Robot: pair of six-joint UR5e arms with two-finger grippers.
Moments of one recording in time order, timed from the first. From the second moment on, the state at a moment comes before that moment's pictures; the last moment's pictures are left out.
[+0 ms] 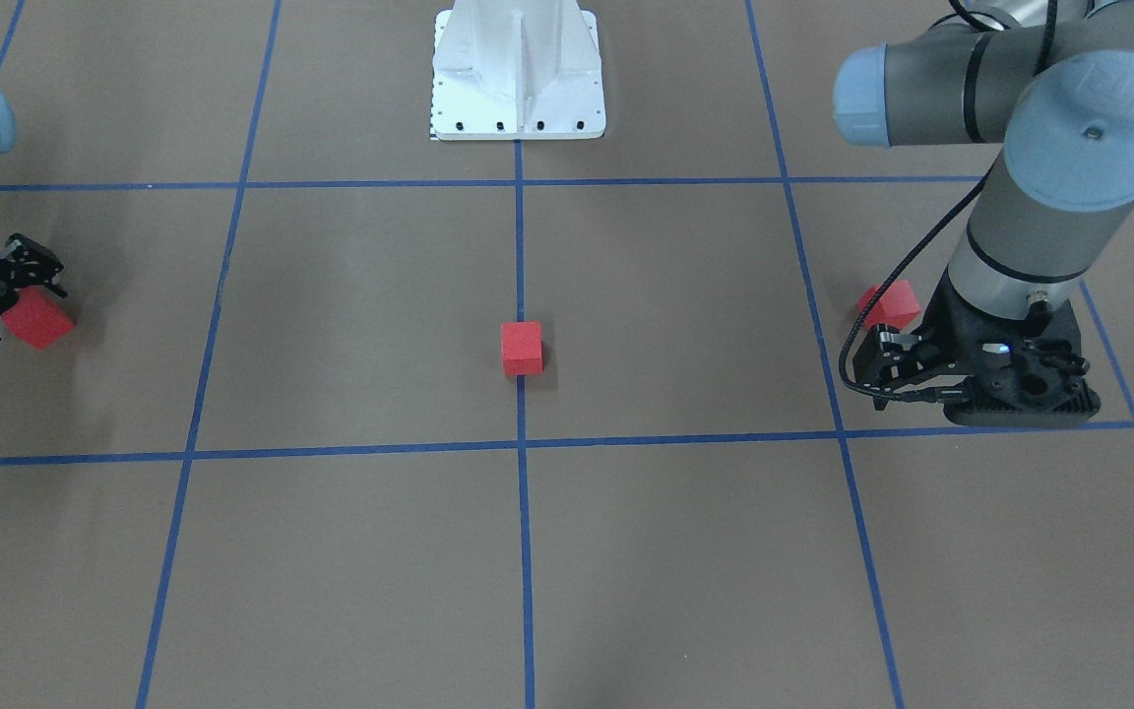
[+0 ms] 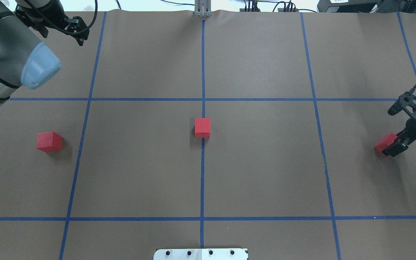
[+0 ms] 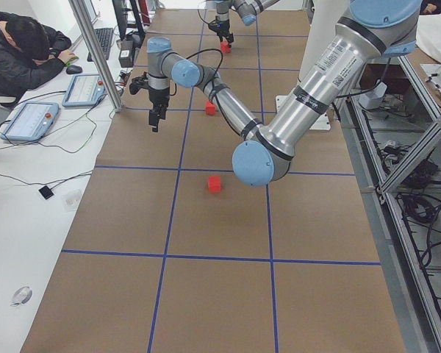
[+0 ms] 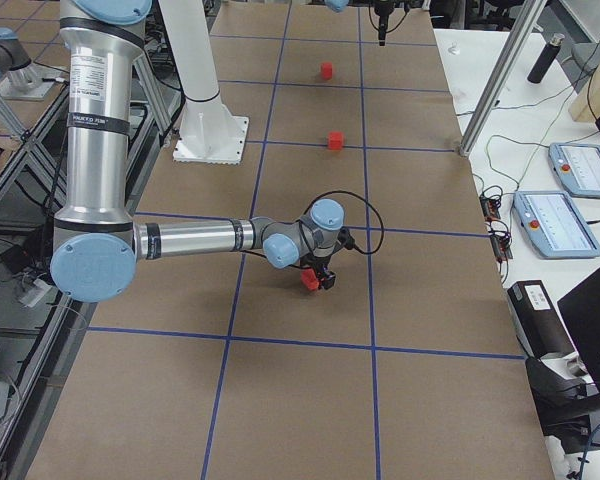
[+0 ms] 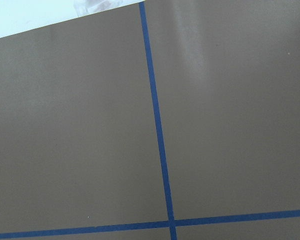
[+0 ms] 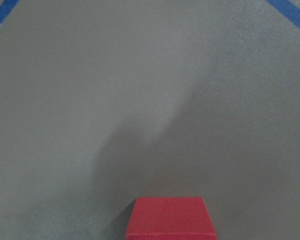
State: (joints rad) left arm -1.05 -2.23 -1.66 -1.32 -1.99 -0.56; right arm 0.99 -1.66 1.65 -1.14 2.25 0.00
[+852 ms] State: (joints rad) left arm -1.04 -2.22 -1.65 -1.33 -1.99 -0.56; right arm 0.98 -1.67 1.65 -1.16 2.25 0.01
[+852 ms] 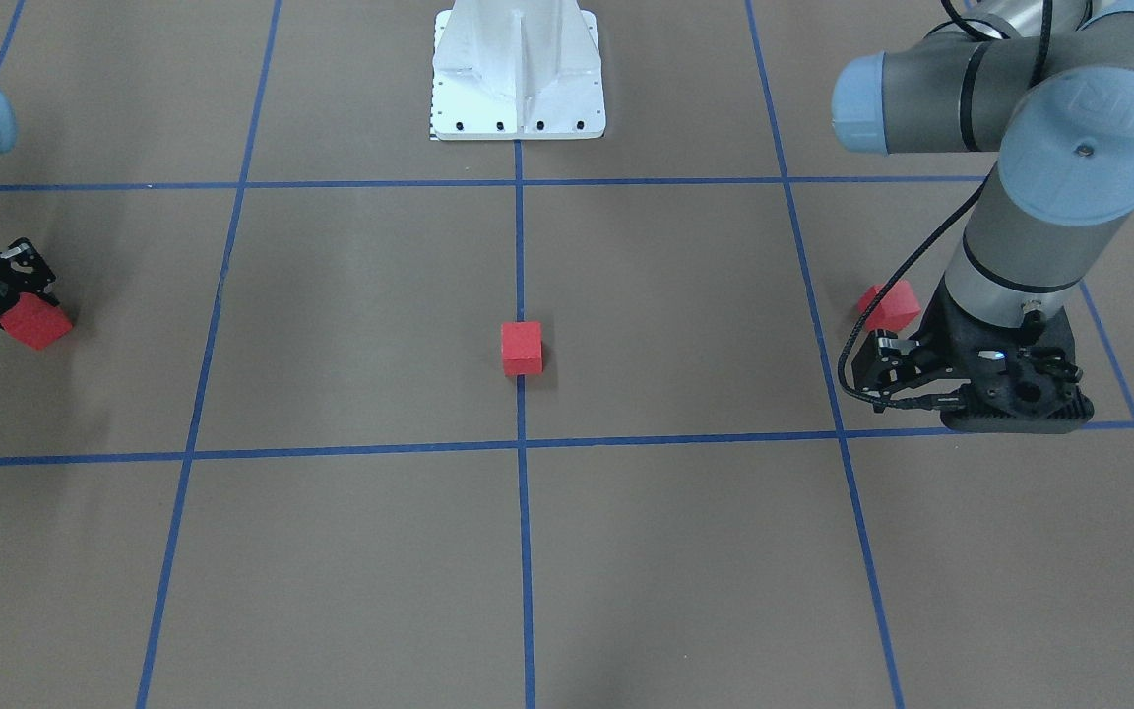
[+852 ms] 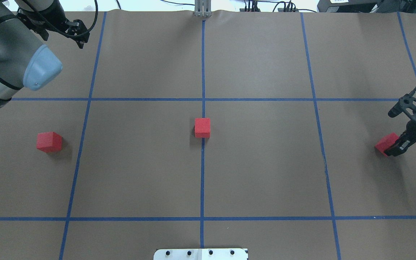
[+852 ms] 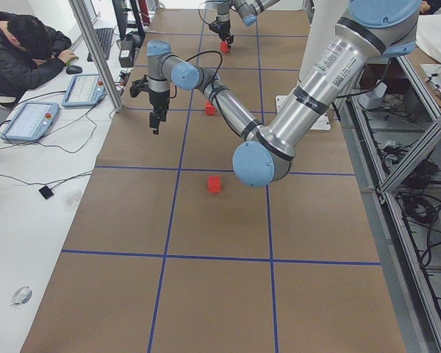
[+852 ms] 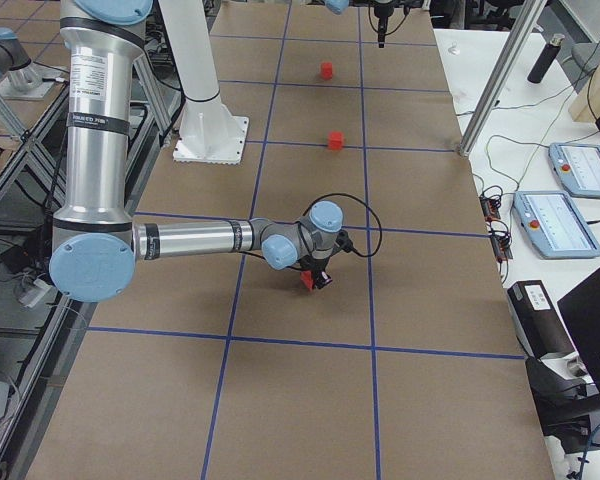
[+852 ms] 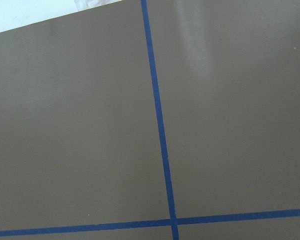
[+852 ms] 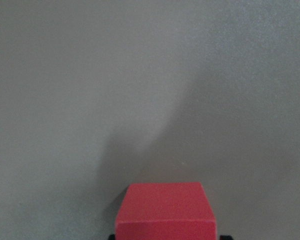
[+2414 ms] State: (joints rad) left arm -1.10 -2.04 -1.60 -1.44 -2.06 -0.40; right arm 0.76 -0.98 1.86 -1.87 2.21 0.78
